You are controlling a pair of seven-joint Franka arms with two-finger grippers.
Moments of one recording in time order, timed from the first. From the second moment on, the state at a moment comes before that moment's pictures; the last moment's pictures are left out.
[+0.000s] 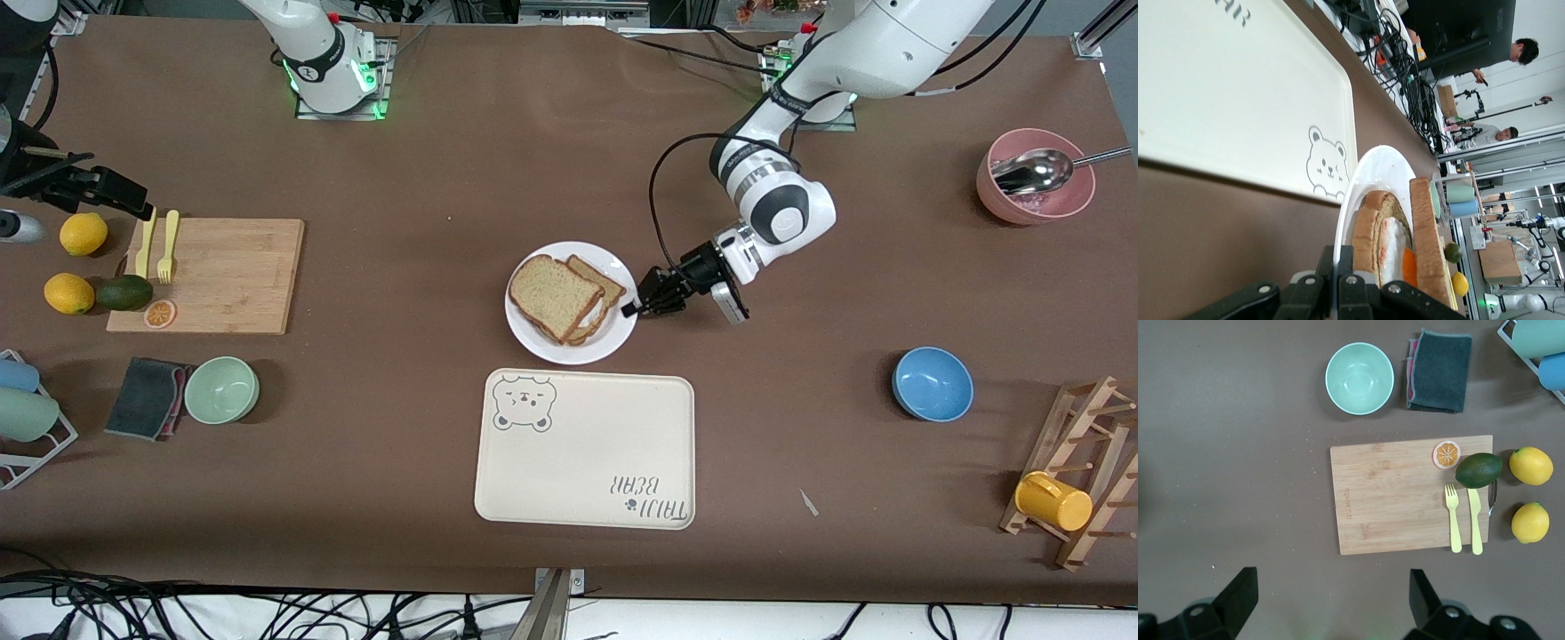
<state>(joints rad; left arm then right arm) -0.02 0.53 -0.49 -2.08 -2.20 2.55 1.53 -0.04 -0.03 -0.02 -1.73 -0.03 1.61 0.03</state>
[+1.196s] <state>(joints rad) -0.05 0.81 -0.43 -1.67 -2.20 2.67 1.53 -0.04 -0.03 -0.02 -1.73 -0.03 1.61 0.03</state>
